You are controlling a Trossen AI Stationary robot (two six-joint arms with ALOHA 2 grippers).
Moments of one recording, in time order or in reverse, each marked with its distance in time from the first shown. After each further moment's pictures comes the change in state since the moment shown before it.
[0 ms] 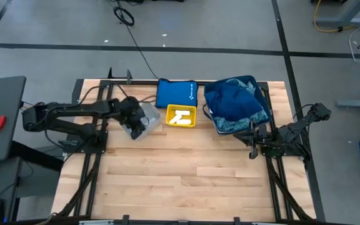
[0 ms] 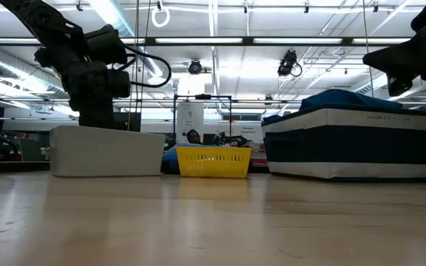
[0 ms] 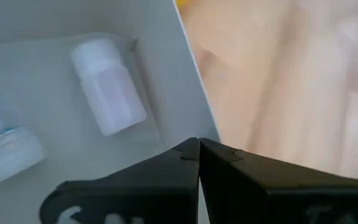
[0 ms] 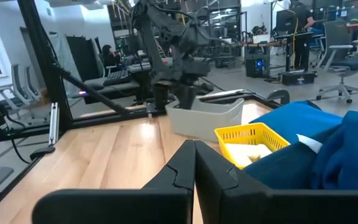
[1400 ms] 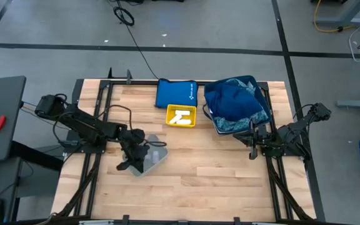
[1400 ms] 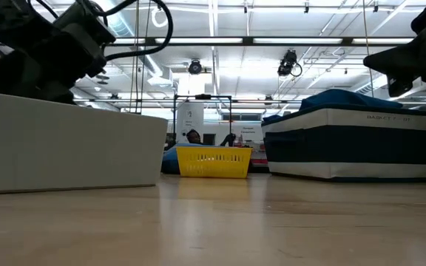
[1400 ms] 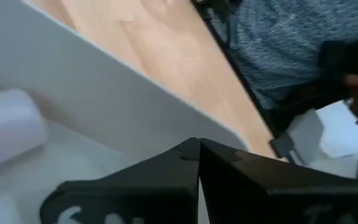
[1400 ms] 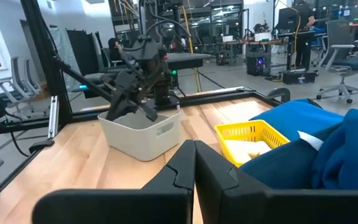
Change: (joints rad) left arm -0.547 0.248 -0.123 0.548 0.404 0.105; right arm 0.000 0.000 0.000 -0.019 -0.007 -0.004
